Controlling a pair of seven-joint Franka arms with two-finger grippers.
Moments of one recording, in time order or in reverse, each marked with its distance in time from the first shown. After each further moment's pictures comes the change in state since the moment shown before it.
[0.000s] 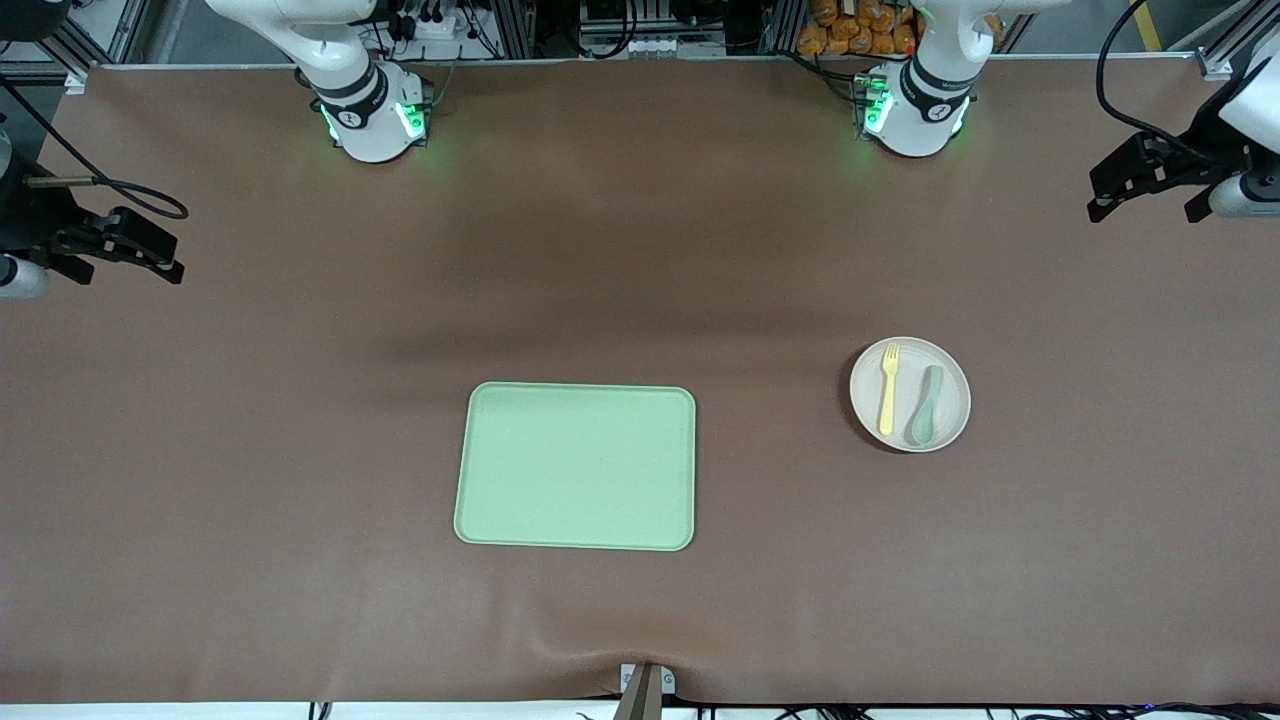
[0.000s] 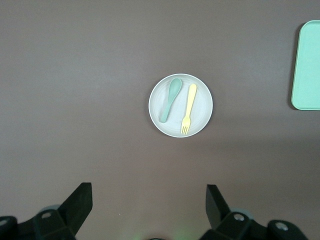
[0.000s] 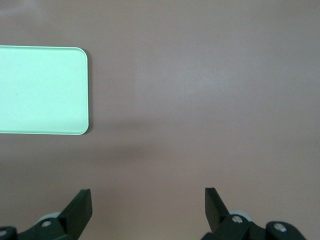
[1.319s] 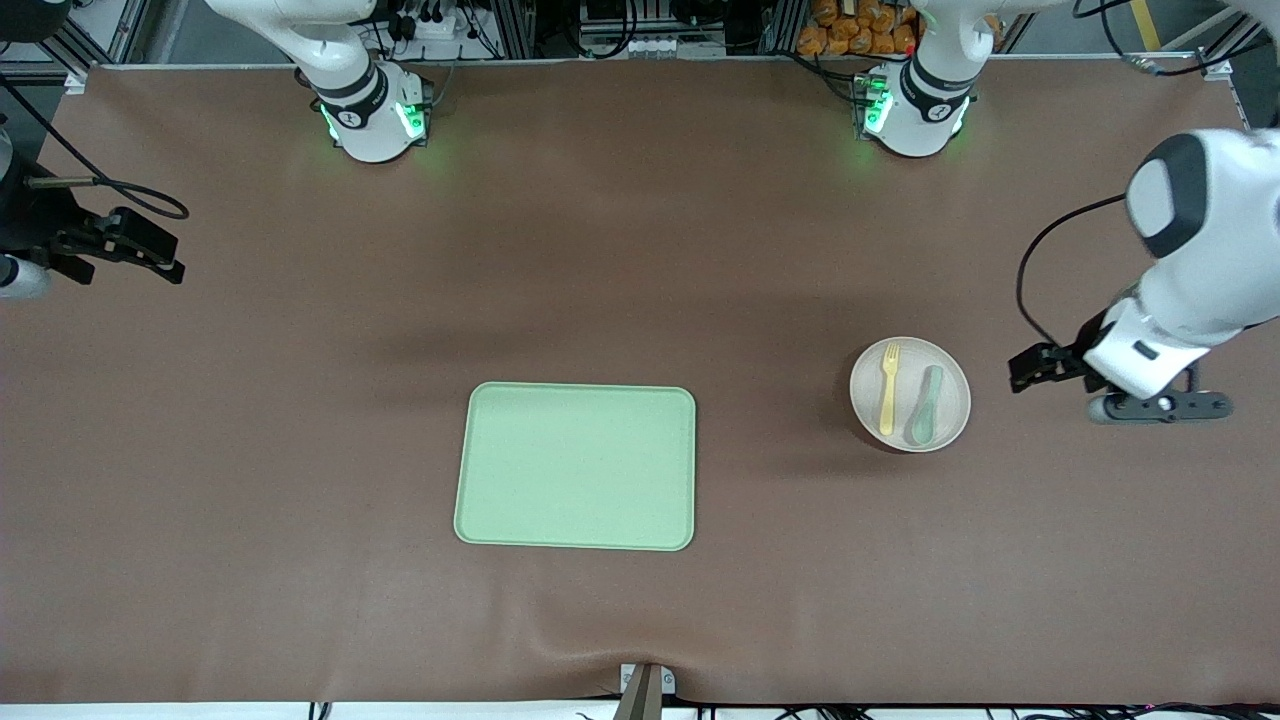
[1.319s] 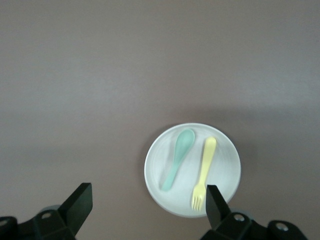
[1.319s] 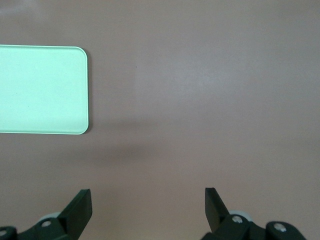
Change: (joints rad) left arm 0.036 0.281 0.003 -0.301 -0.006 0.649 0.020; right arm 0.000 0.000 0.000 -0.002 0.000 -0.001 0.000
